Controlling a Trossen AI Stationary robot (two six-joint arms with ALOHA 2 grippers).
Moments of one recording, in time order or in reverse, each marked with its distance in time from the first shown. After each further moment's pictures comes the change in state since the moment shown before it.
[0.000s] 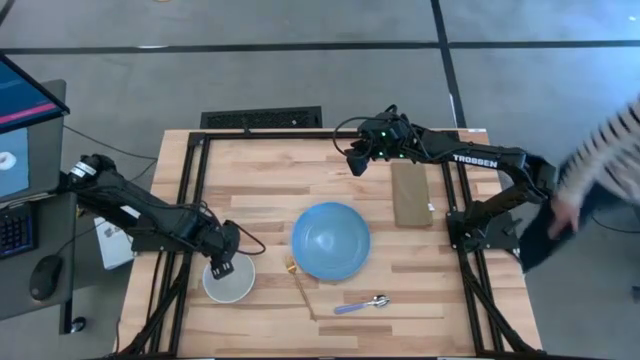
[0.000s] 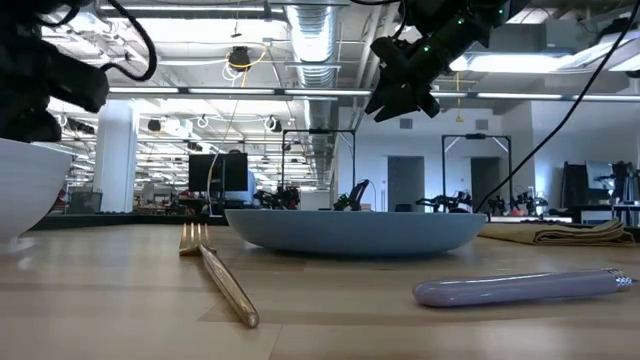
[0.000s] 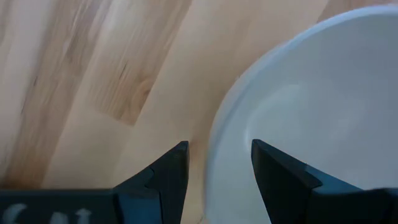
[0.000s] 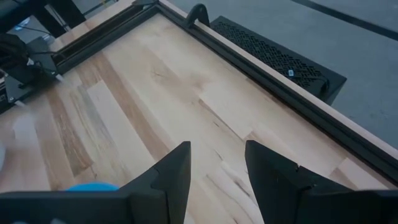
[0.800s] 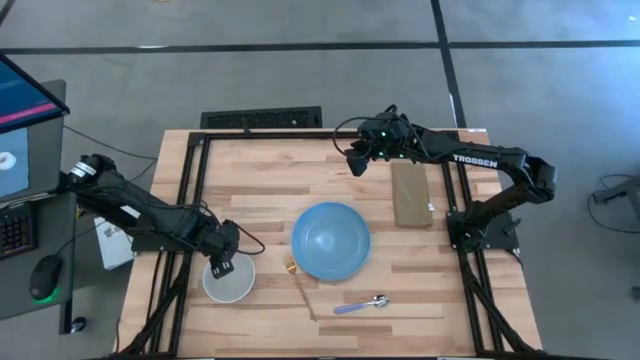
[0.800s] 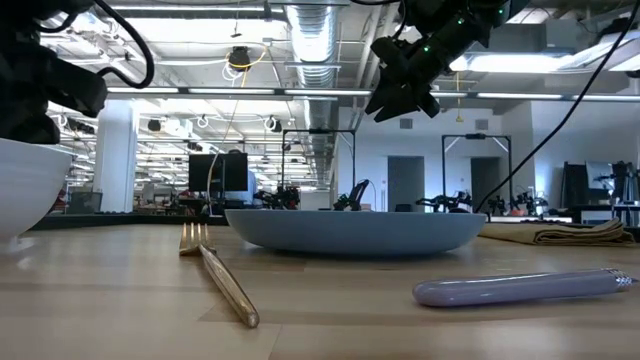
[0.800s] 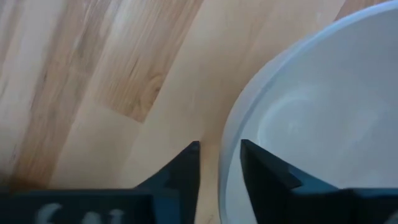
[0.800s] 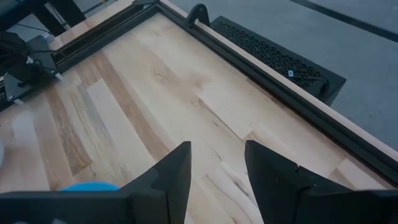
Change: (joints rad) left arm 0.001 0.000 -0.015 -0.004 -0.017 -0.005; right arm 0.000 0.000 0.000 0.000 0.000 -0.008
